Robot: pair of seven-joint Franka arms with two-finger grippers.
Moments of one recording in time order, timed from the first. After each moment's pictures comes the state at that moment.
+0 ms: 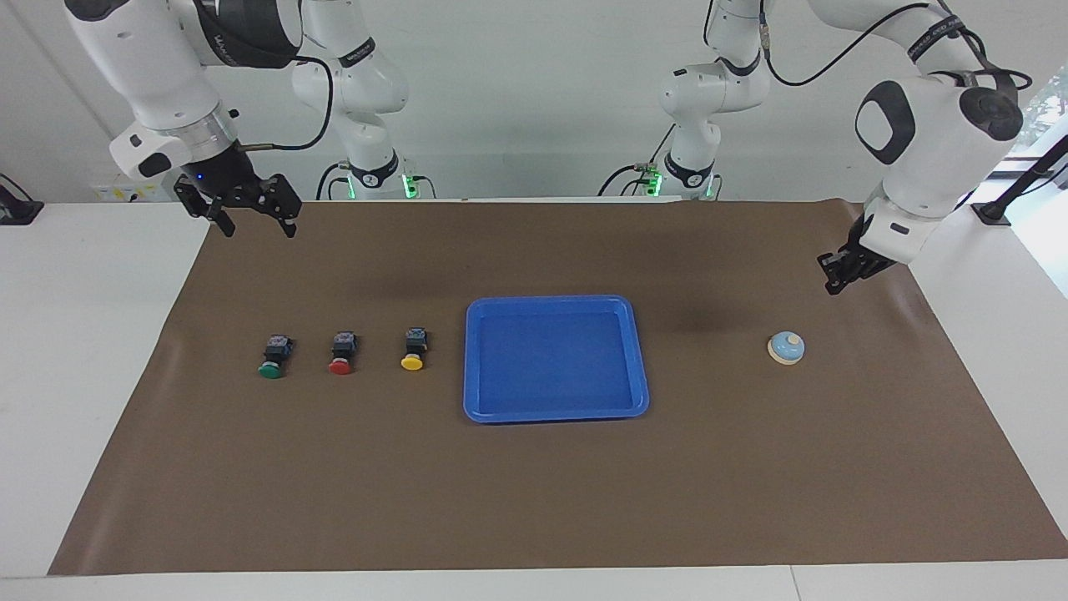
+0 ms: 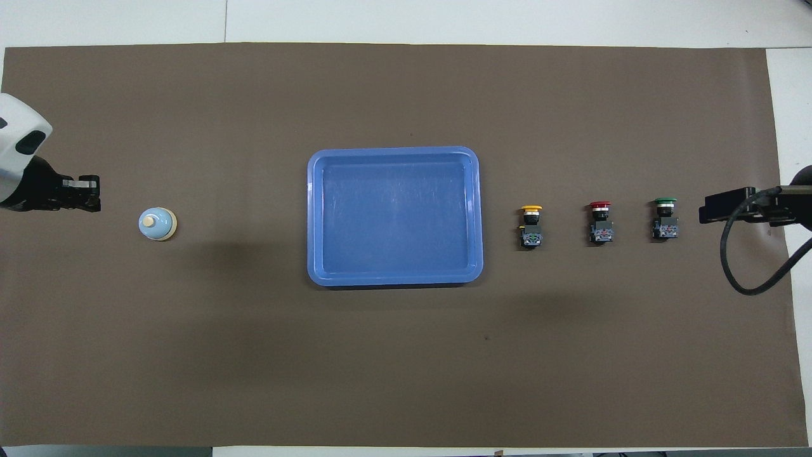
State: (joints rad) left arm 0.07 0.07 -0.04 -1.84 0.01 1.88 -0.04; right arm -0.13 -0.11 0.07 -1.79 0.03 1.67 0.00
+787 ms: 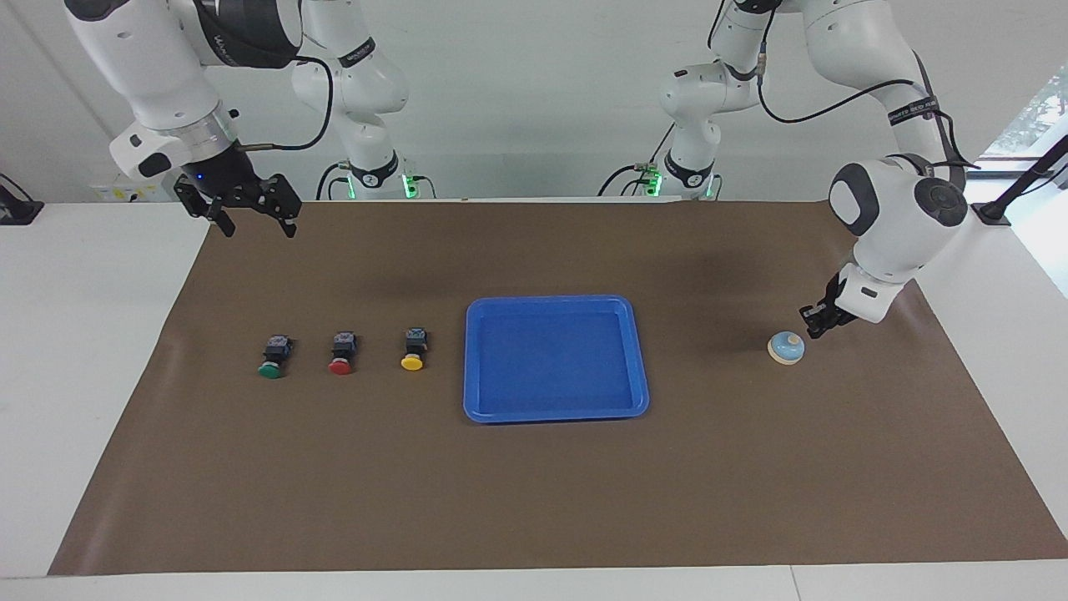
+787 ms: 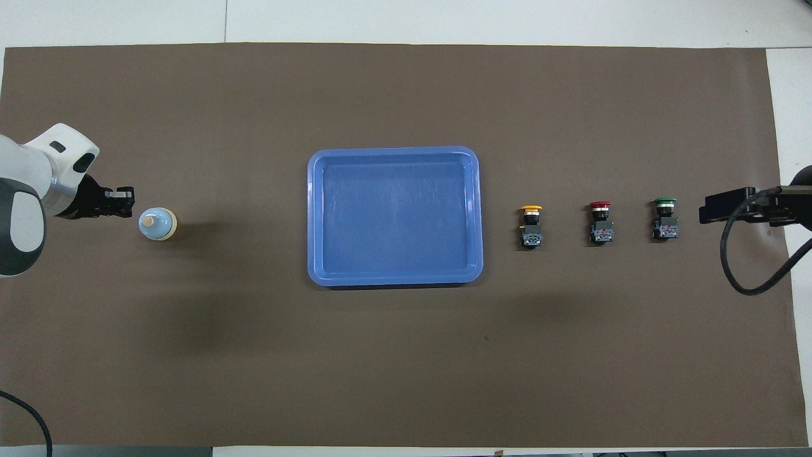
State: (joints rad) left arm 0.11 0.17 -0.05 -1.99 0.01 2.14 -0.04; right arm -0.13 -0.11 0.07 -1.79 0.03 1.67 0.00
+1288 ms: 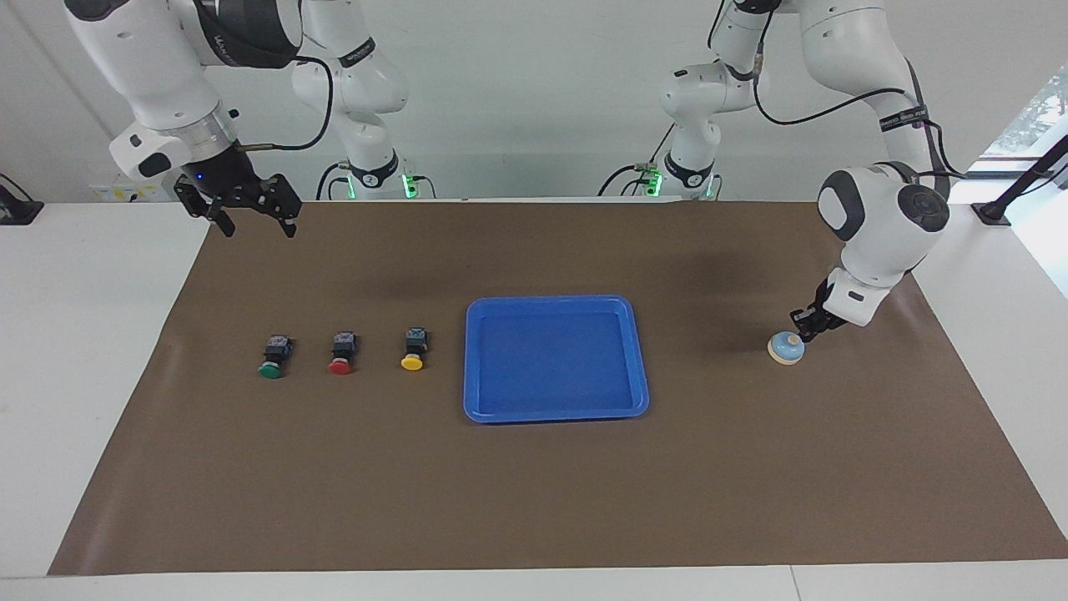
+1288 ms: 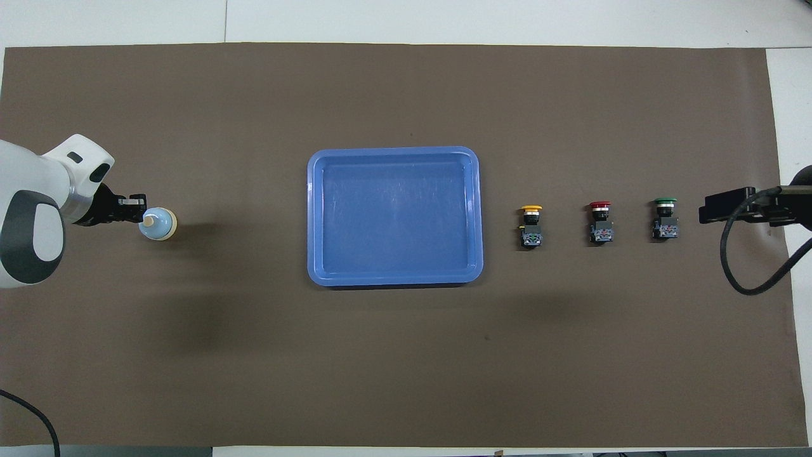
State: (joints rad) left arm 0.11 0.17 -0.05 -2.05 0.01 2.21 -0.04; right arm -0.13 -0.11 0.07 -1.79 0.03 1.67 0.00
